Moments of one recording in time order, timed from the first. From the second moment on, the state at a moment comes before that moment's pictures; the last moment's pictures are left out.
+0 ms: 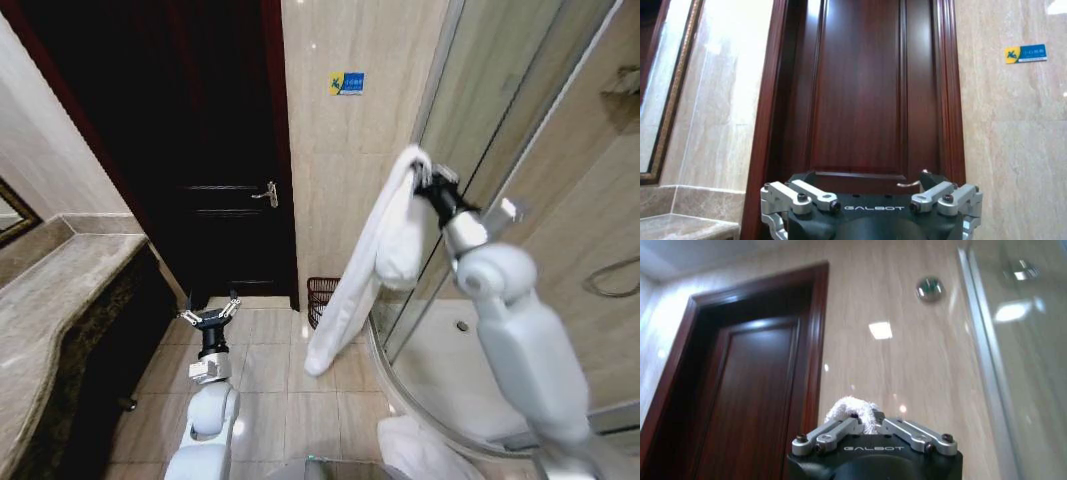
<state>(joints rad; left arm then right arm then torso) 1.49 -1.57 -0.63 -1.95 -0.02 -0.38 -0.21 -0.35 1.01 0.25 1.99 0.79 -0.33 0.19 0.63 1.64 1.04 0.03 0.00</state>
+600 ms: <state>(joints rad) 1.55 -1.56 -0.67 -2.01 -0.05 -0.39 -0.22 0.55 1.16 -0.10 1.27 0.83 -0.29 0.17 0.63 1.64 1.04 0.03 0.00</state>
